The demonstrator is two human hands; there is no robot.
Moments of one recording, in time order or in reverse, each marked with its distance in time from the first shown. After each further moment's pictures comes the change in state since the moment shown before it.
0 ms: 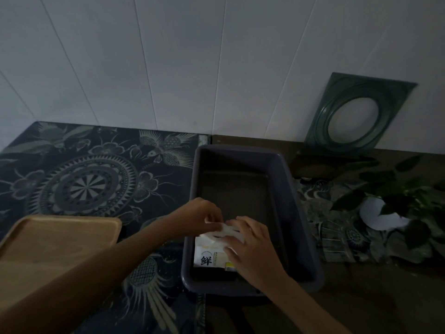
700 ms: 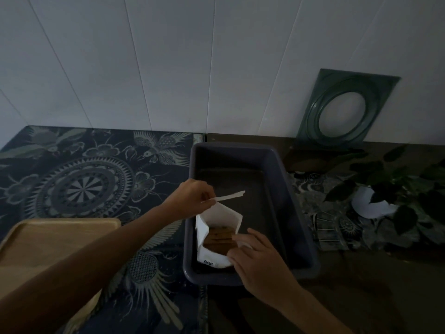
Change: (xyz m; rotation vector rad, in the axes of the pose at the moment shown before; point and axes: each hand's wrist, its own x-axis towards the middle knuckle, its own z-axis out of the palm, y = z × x) left_hand 0.007 -0.010 -0.015 0.114 0.217 -0.059; right_hand -0.036 -0.021 -0.031 0.081 -0.056 -0.085
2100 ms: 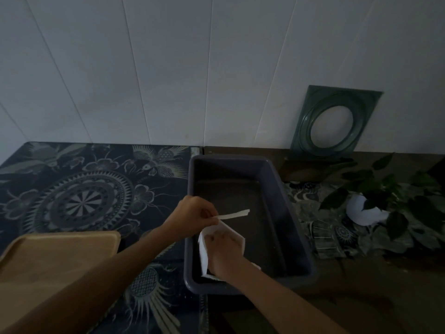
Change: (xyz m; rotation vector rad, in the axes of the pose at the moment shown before) left_hand -0.026 0.025 -0.006 -0.145 0.062 -0.024; right_hand 0.096 -0.030 0.042 -0.196 -0.732 0.335
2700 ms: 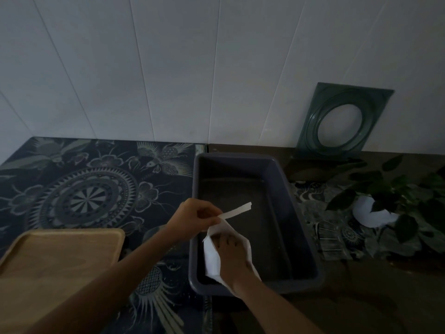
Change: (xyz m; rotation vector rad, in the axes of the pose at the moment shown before) left_hand -0.010 -0.012 0.003 -0.350 -0.021 -0.237; right_hand 0.010 0.003 0.037 0.163 0.114 0.031
